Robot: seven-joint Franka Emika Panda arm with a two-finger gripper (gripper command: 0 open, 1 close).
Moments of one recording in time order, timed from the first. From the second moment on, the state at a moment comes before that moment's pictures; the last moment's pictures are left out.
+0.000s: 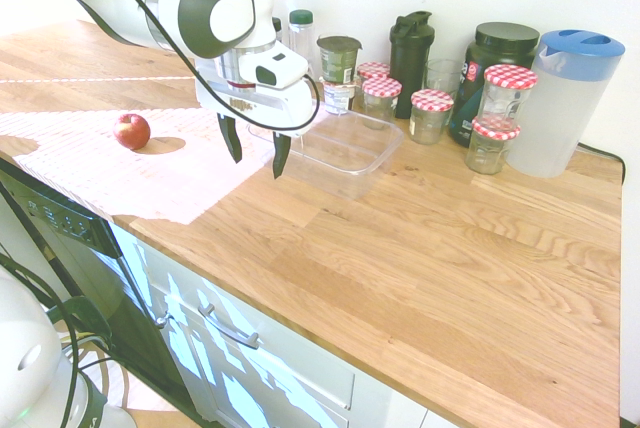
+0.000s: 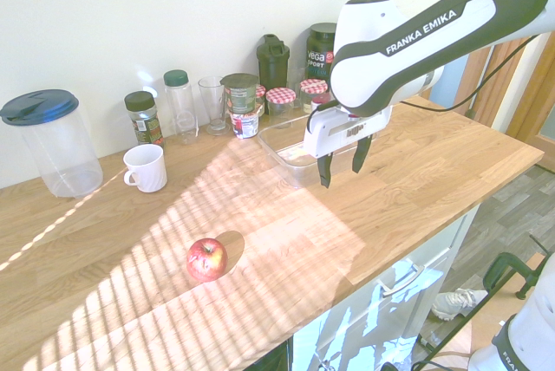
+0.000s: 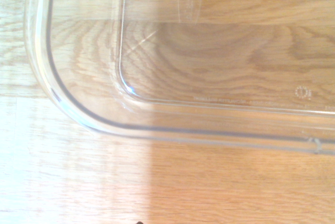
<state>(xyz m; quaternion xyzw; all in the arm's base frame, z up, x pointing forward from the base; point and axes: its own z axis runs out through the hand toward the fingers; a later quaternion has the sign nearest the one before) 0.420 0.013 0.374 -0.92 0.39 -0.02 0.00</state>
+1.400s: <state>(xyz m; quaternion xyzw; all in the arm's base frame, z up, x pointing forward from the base) 0.381 0.333 0.402 -0.99 0.14 -0.06 0.01</state>
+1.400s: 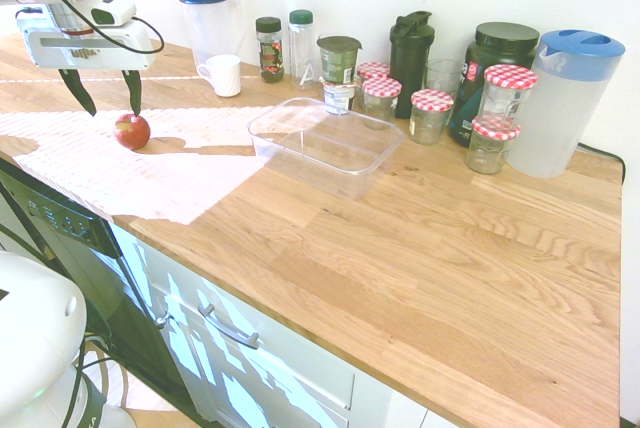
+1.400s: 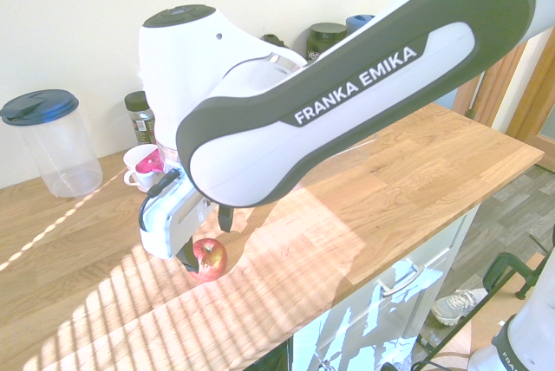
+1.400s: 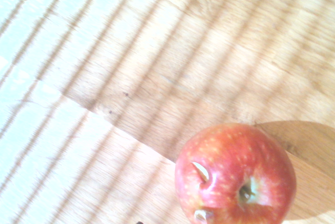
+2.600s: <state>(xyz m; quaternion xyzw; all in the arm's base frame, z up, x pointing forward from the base) 0.402 0.344 0.355 -0.99 0.13 -0.08 -0.02</state>
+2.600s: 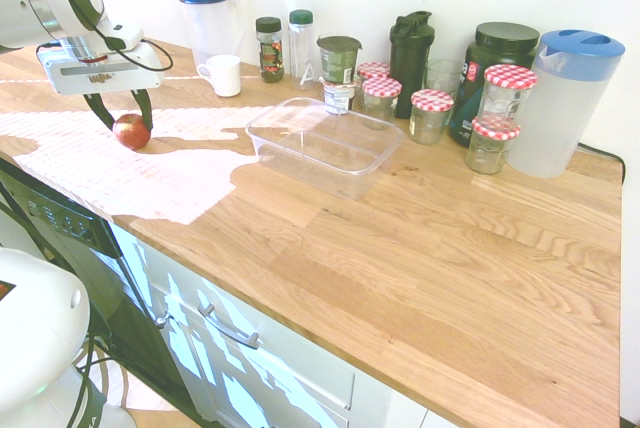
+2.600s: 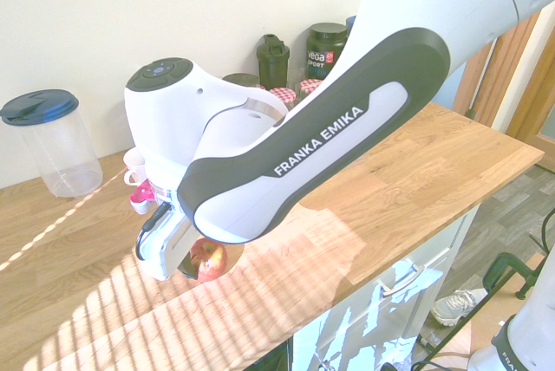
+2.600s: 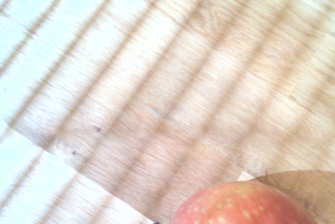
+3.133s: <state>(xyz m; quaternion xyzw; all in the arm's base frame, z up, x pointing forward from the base) 0.514 0.244 0.468 -0.96 0.27 -0.08 -0.01</state>
